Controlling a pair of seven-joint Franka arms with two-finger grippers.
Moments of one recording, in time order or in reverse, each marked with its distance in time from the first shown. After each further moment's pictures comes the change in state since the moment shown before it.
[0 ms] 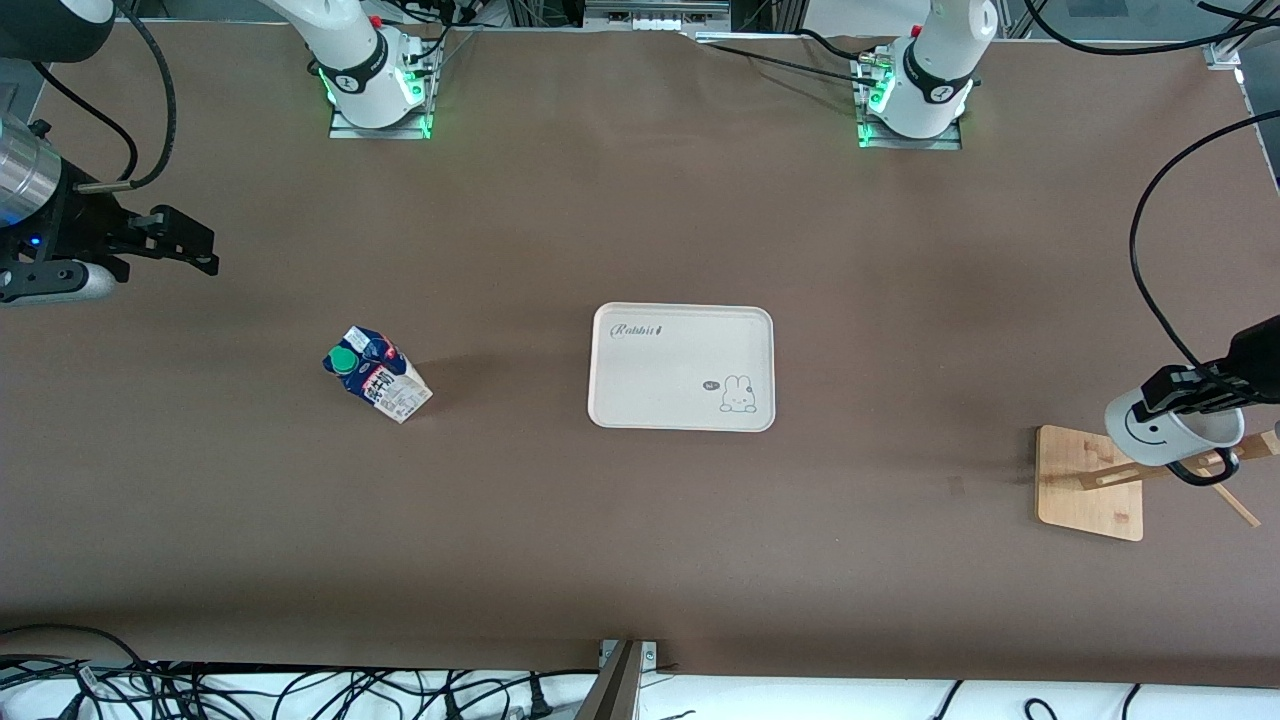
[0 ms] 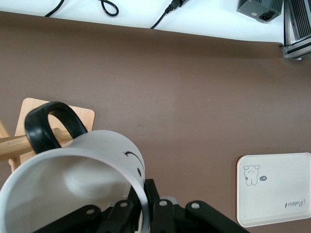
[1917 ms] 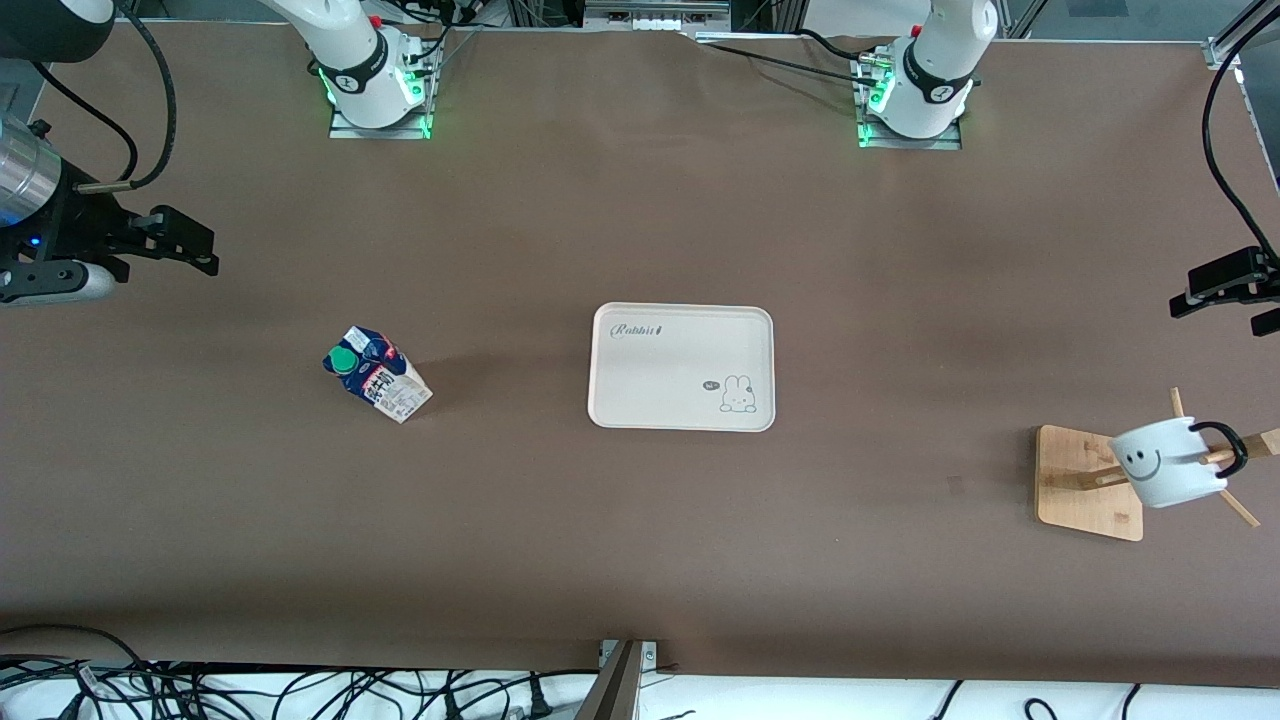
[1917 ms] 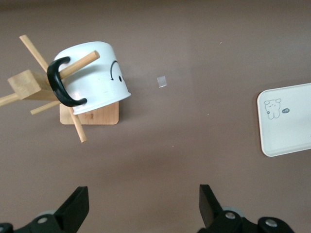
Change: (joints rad) left arm 0.067 -0.159 -0.044 -0.019 0.172 -0.251 0.136; right arm 0.000 0.000 0.000 0.000 0.000 0.001 0.000
